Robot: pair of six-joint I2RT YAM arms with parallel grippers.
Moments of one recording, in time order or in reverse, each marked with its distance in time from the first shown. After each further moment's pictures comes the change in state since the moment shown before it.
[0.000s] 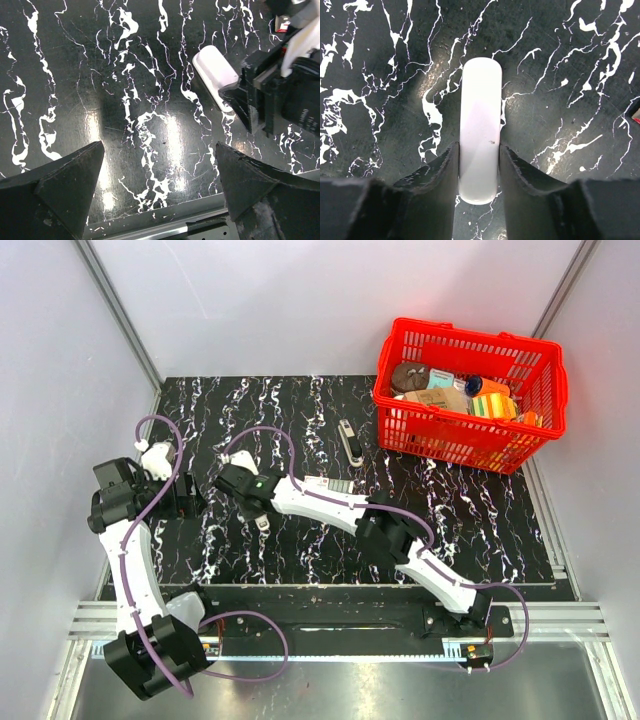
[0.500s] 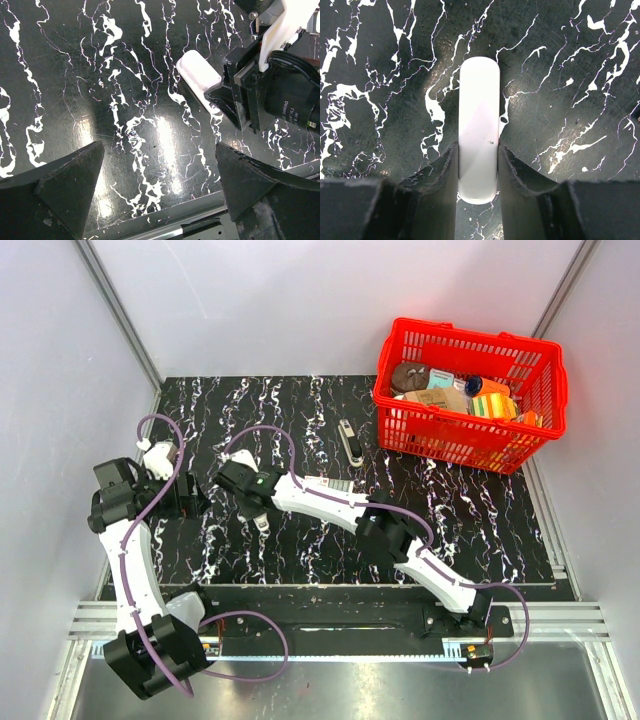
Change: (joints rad) left arm 0.000 0.002 0.000 -0.003 0.071 0.011; right arm -0.012 0.030 0.055 -0.034 -0.051 -0.006
